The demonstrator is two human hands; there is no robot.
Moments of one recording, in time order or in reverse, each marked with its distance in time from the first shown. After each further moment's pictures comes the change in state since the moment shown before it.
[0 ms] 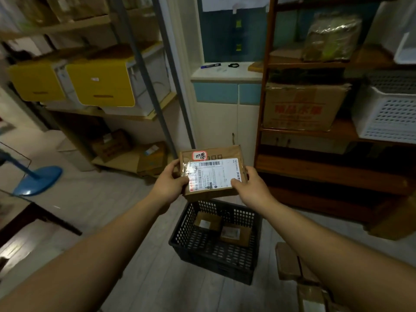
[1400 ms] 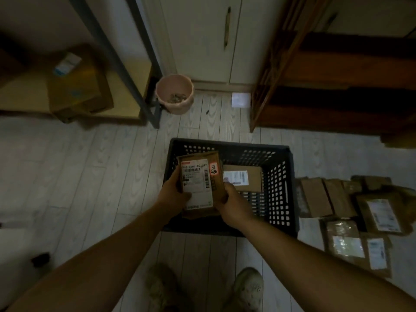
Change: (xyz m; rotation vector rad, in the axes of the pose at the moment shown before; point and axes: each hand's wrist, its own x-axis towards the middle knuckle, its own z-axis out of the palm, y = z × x) left_hand 0.325 -0.383 0.007 0.372 -0.387 -0.214; right_hand 0.217 0.288 0.313 -0.018 -0.156 0.463
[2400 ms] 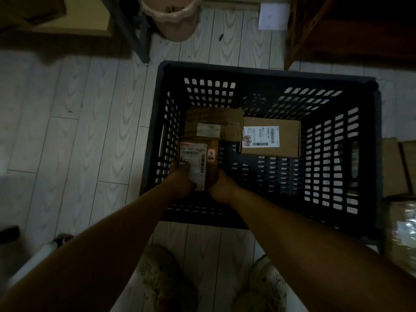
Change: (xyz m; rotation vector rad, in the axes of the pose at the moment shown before) left_hand 0.158 -0.197 0.081 0.445 -0.241 -0.294; right_hand 0.195 0.158 0.137 -0.027 -0.308 0.265
